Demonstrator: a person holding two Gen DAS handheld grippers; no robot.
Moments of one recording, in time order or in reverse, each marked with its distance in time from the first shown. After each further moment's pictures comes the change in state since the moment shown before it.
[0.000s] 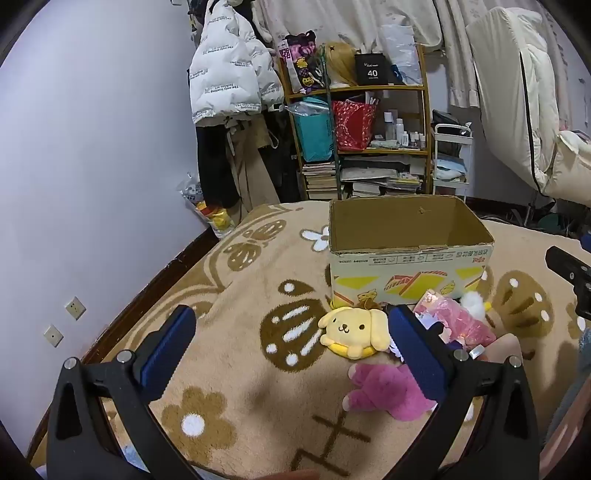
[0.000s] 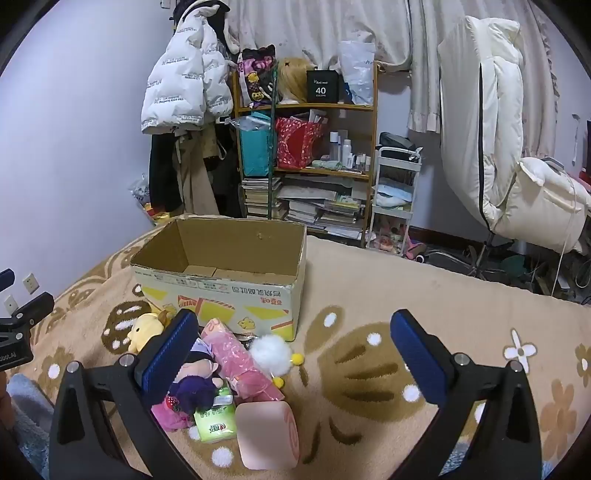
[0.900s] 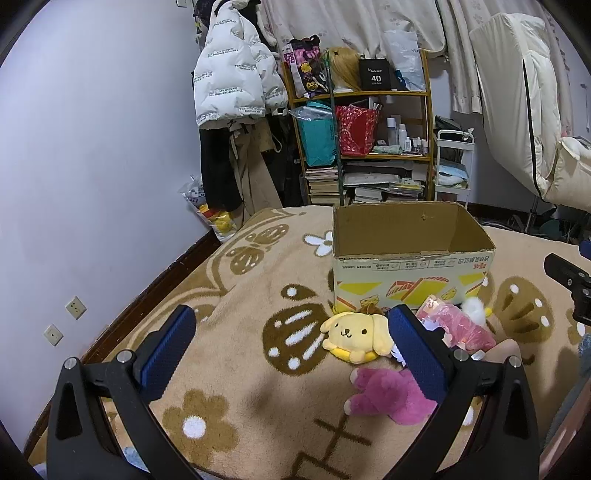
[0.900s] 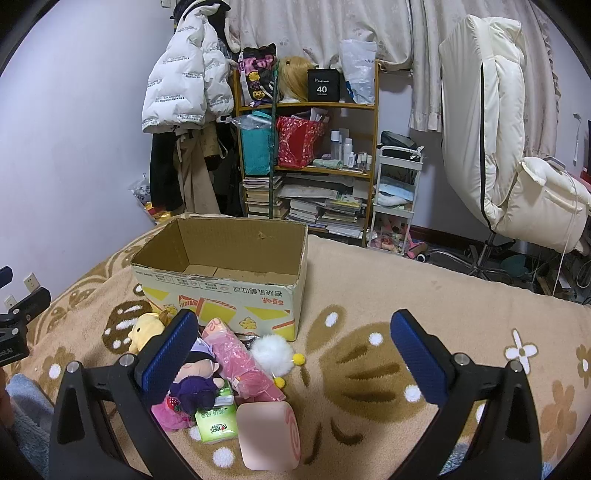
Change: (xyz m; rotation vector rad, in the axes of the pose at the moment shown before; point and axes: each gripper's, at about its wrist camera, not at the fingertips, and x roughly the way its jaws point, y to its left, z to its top) left arm -0.003 0.000 0.001 -0.009 -0.024 0.017; right arm 0.001 0.001 0.000 -0.001 -0.003 -0.003
